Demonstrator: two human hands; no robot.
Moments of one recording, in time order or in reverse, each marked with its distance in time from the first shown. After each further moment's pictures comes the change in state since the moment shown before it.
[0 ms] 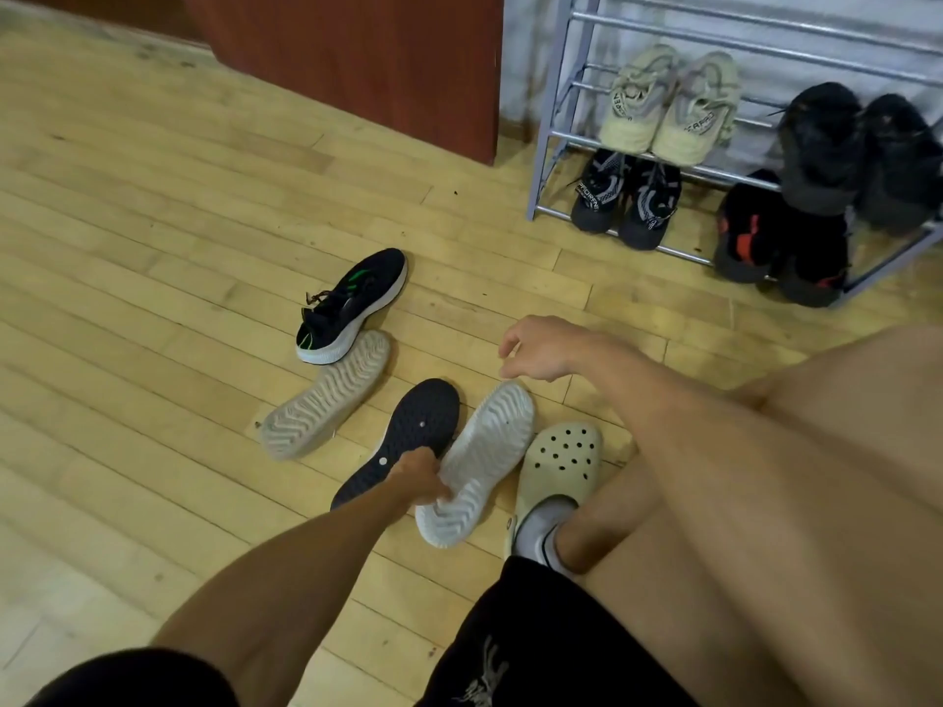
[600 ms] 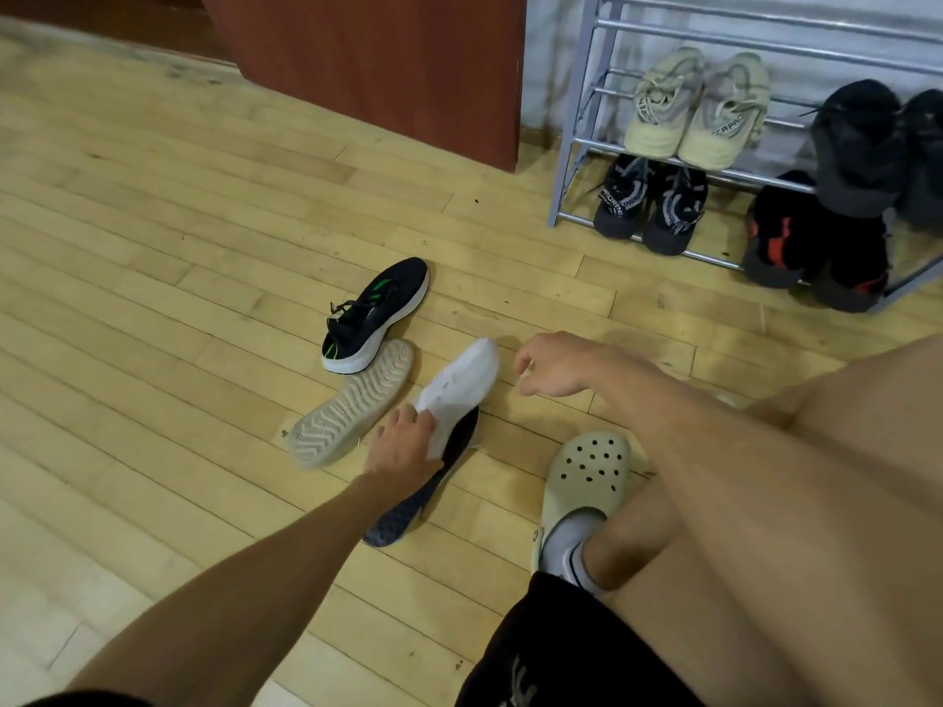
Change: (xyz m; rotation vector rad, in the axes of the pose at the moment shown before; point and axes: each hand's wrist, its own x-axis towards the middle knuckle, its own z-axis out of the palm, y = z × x) left_hand -0.020 -0.022 -0.048 0.277 0.417 0.175; right_hand 0.011 -0.008 0.012 -0.040 -0.048 0.038
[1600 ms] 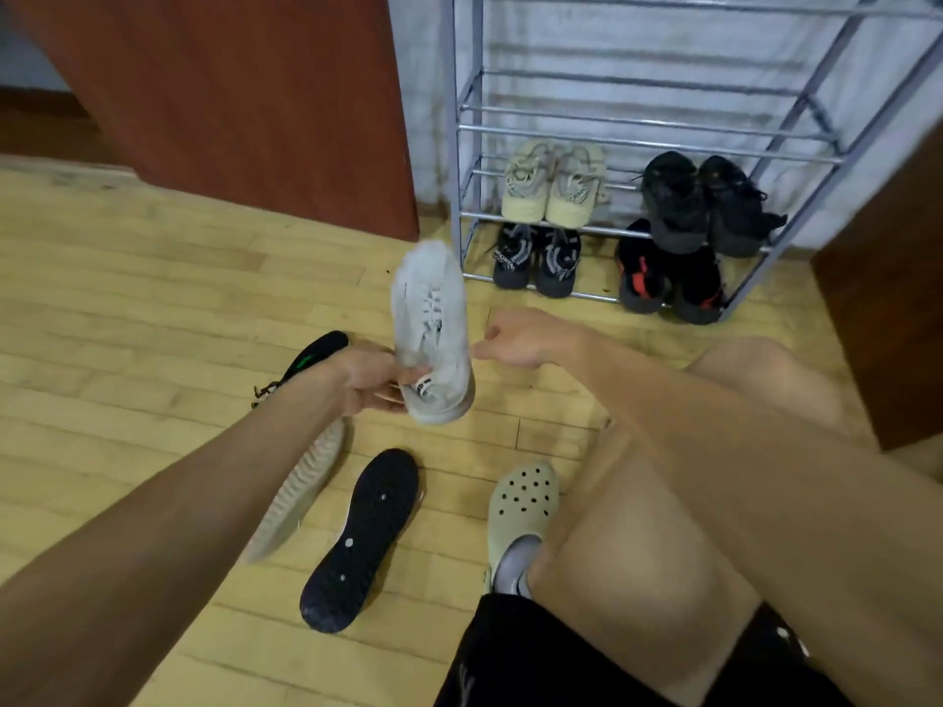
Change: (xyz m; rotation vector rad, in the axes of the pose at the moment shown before) left_hand 0.035 0.082 -0.184 -1.087 -0.394 -0.073; right_hand -0.058 0.023 -0.080 0.147 0.270 0.052
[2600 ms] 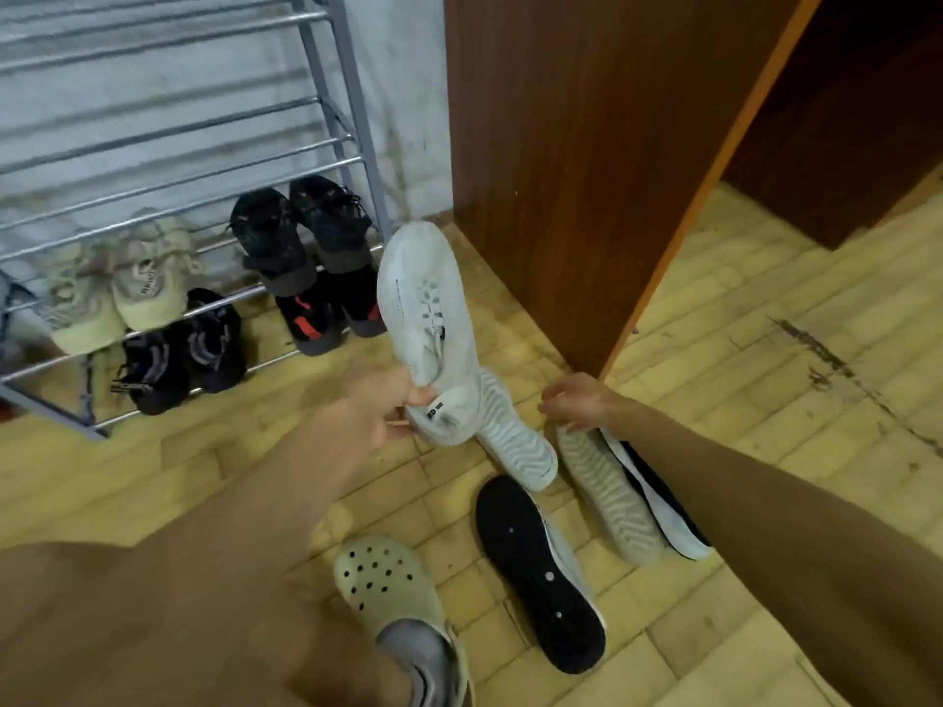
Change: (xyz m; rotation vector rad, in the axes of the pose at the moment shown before) left_hand 0.031 0.121 0.398 0.259 -0.268 0.021; right_hand -0.190 0.422 0.008 0.790 0.338 0.755
